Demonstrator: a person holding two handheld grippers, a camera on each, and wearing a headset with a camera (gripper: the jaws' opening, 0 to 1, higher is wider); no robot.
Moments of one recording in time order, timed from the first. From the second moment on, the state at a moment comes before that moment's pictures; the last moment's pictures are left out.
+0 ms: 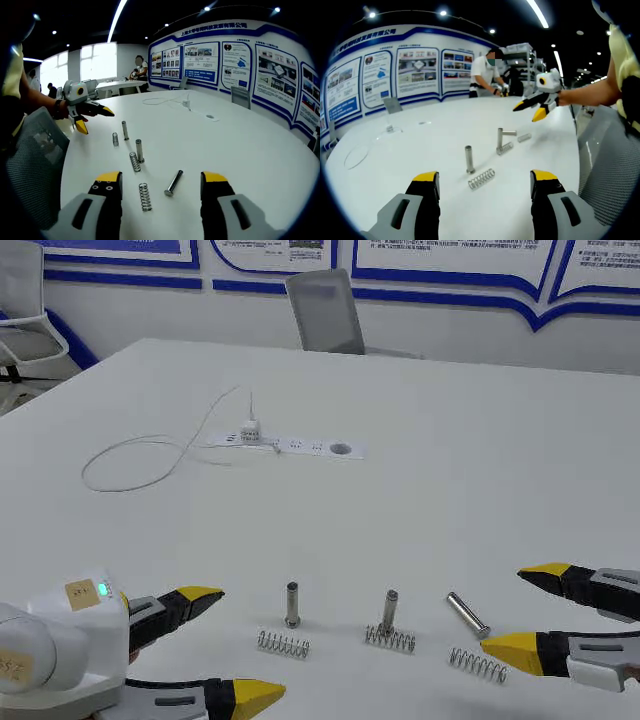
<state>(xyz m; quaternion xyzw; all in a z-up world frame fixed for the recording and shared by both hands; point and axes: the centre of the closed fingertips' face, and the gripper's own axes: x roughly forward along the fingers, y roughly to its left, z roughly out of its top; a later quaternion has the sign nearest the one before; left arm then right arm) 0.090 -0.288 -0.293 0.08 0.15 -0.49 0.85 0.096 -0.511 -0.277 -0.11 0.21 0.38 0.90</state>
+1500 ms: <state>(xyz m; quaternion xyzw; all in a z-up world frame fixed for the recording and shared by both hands) 0.091 -0.288 -0.295 0.07 0.15 -0.49 0.86 0.153 -0.511 -0.324 -0.14 0.34 0.30 0.88</state>
